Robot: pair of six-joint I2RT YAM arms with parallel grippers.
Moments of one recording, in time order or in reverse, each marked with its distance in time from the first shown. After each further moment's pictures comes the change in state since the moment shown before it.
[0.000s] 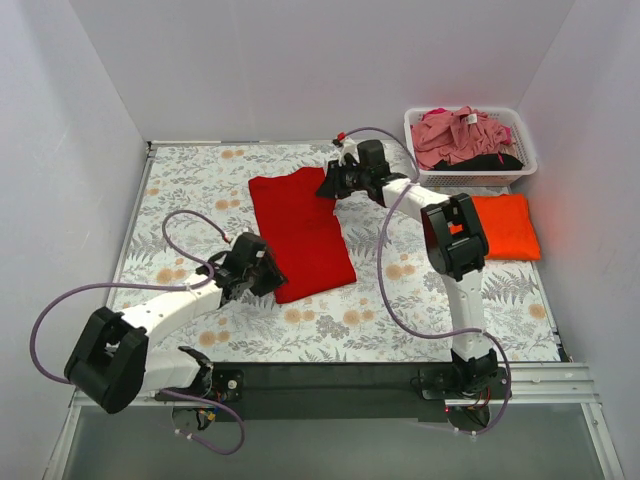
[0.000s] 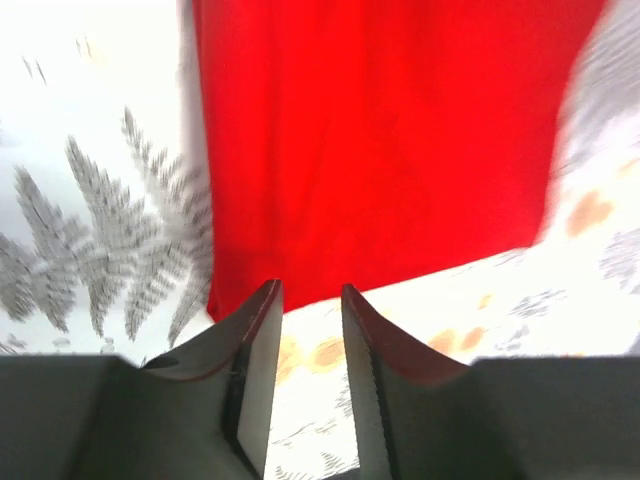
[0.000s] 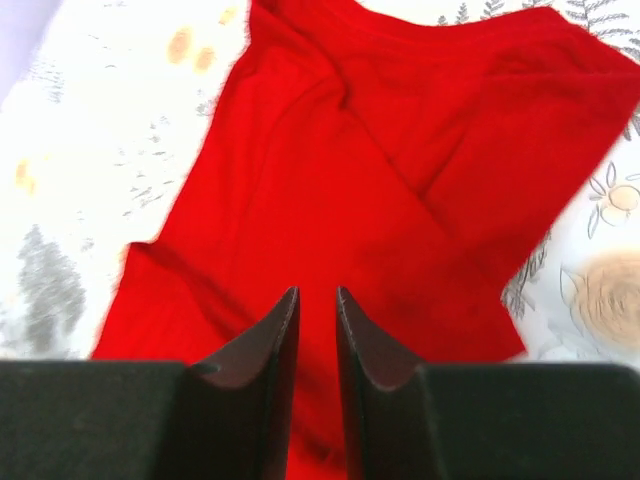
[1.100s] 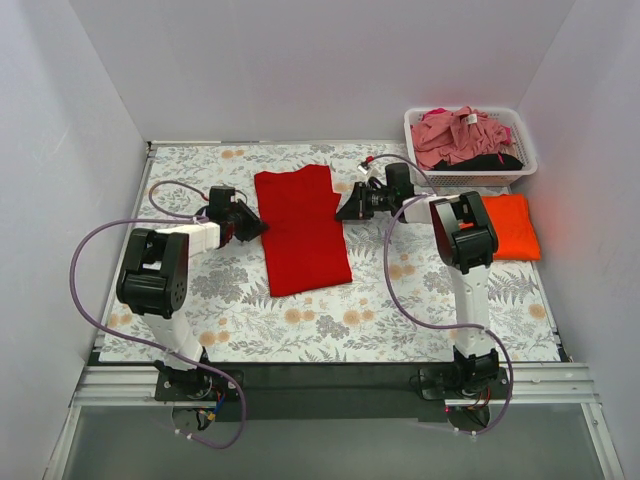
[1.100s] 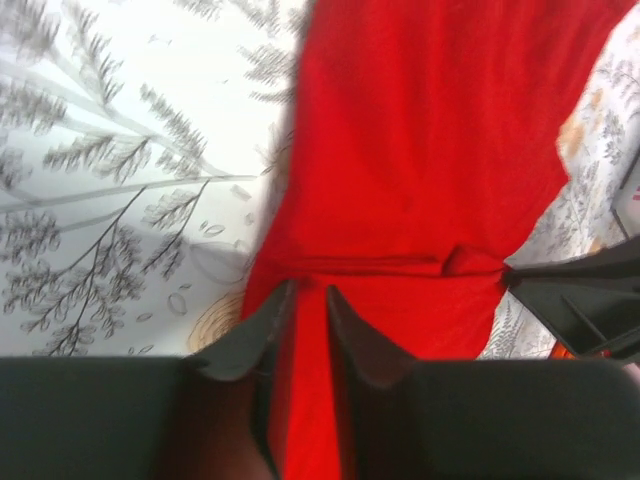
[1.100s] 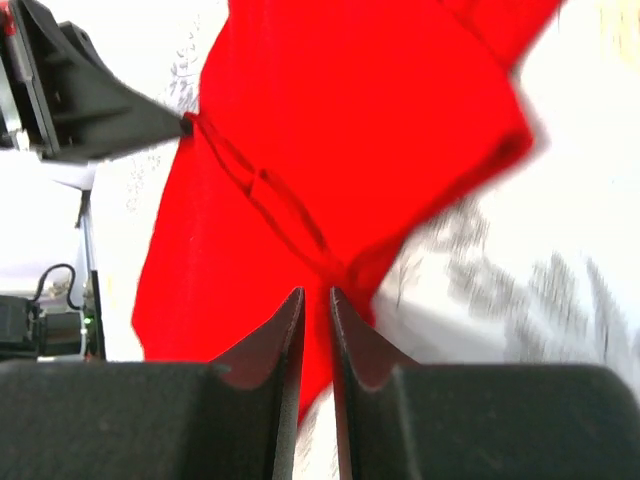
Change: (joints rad) left arm 0.441 0.537 0.326 0.362 0.226 0.130; right arm -0.154 0.018 -0.261 0.208 -0.353 0.209
